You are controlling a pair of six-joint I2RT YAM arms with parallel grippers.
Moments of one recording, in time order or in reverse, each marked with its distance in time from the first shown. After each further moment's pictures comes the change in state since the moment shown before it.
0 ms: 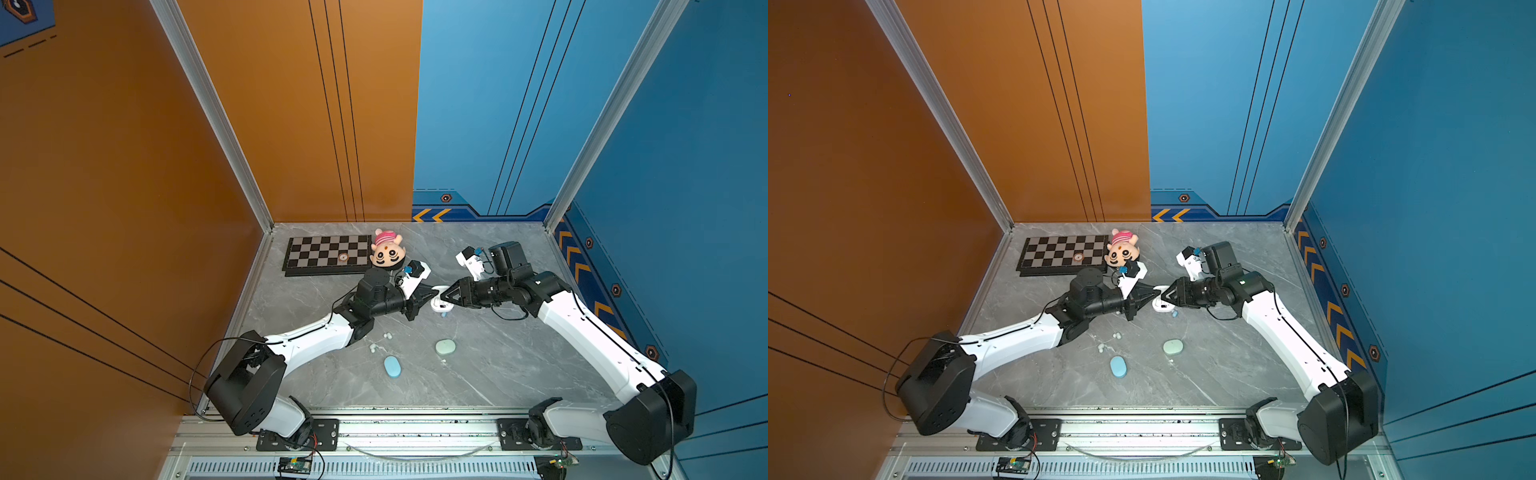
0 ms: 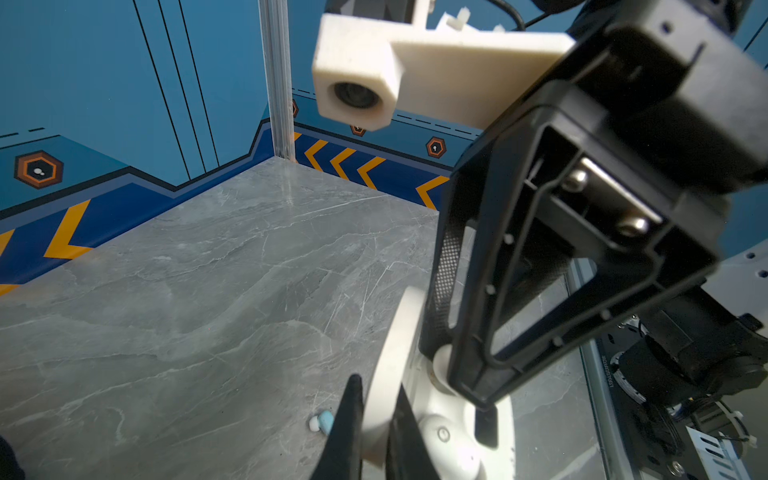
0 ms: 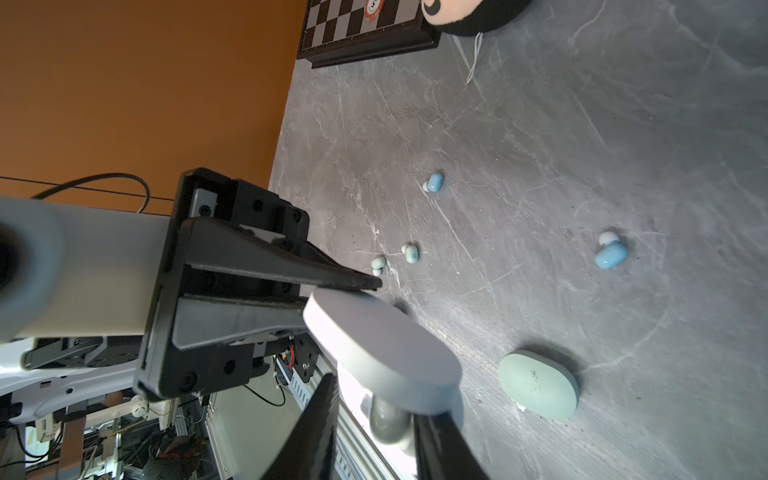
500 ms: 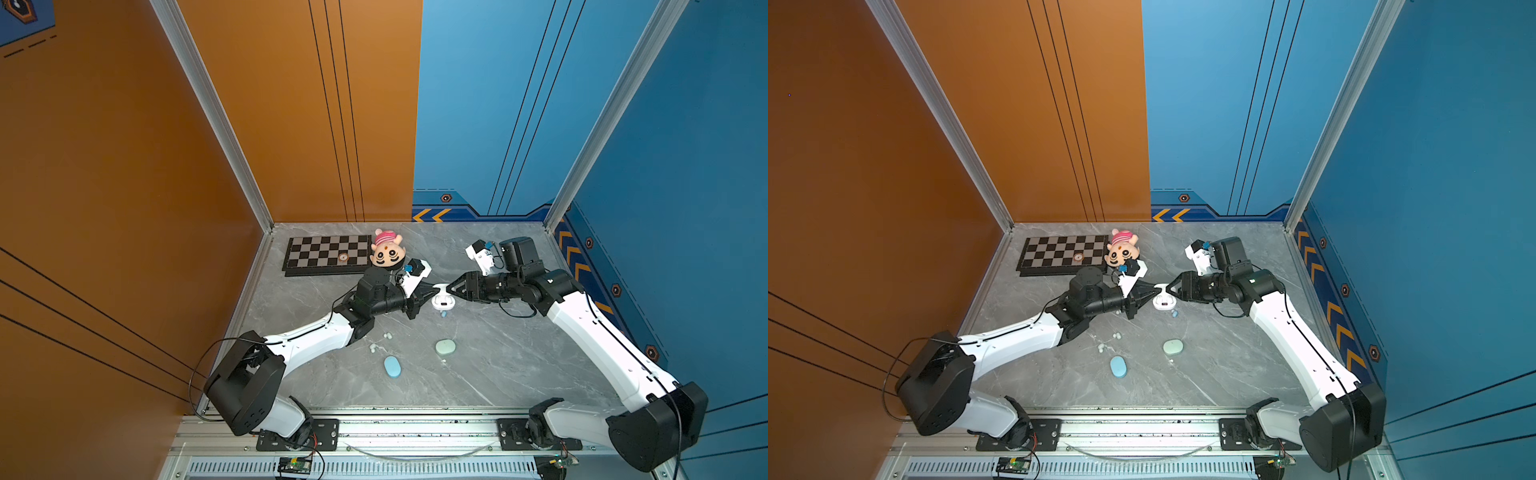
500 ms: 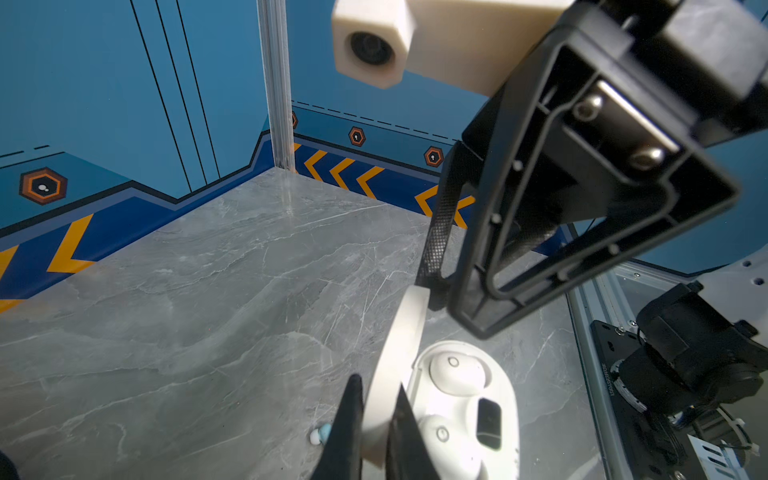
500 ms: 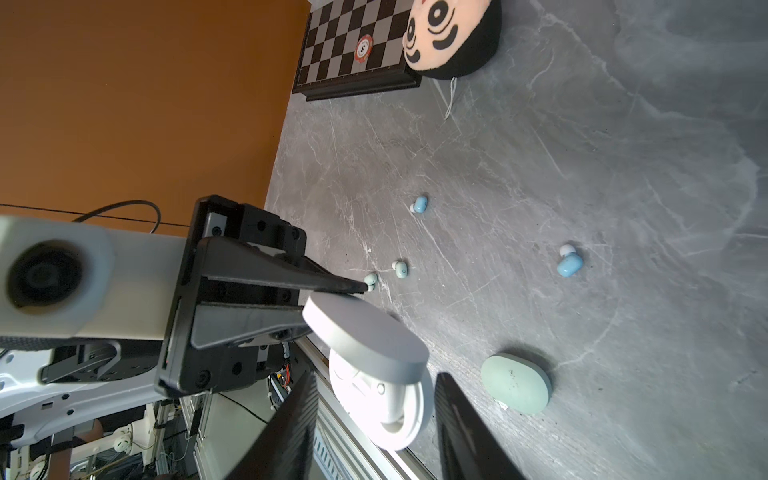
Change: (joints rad) left arm -0.006 0.000 0.012 0.010 0.000 0.001; right arm -0.039 -0.041 0.048 -0.048 0.039 0.001
